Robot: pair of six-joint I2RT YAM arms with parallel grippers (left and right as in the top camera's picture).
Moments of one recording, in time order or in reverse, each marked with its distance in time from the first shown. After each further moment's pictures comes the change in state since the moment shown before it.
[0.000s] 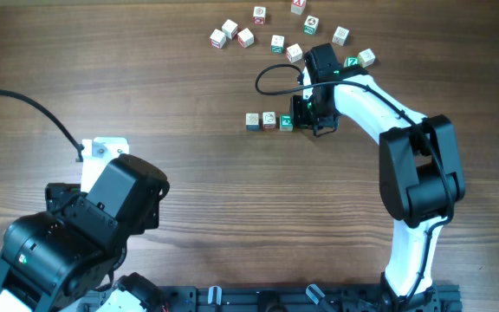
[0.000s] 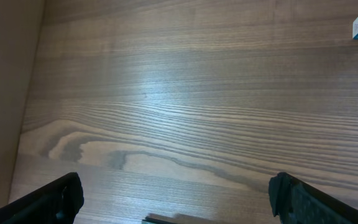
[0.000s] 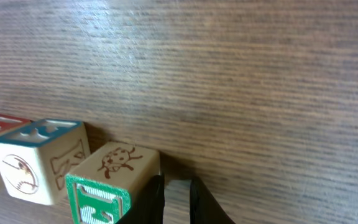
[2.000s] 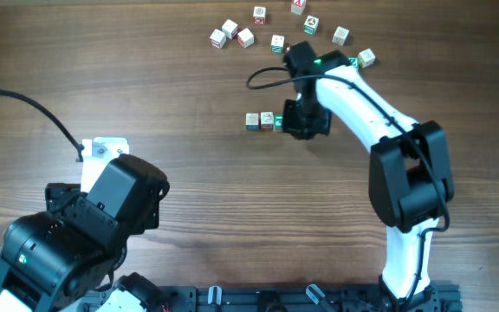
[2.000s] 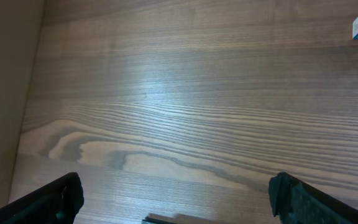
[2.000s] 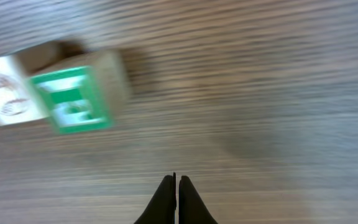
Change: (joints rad) left arm 0.000 0.000 0.000 0.000 0.000 0.000; right arm 0.109 0.000 0.174 -0.385 0.129 0.260
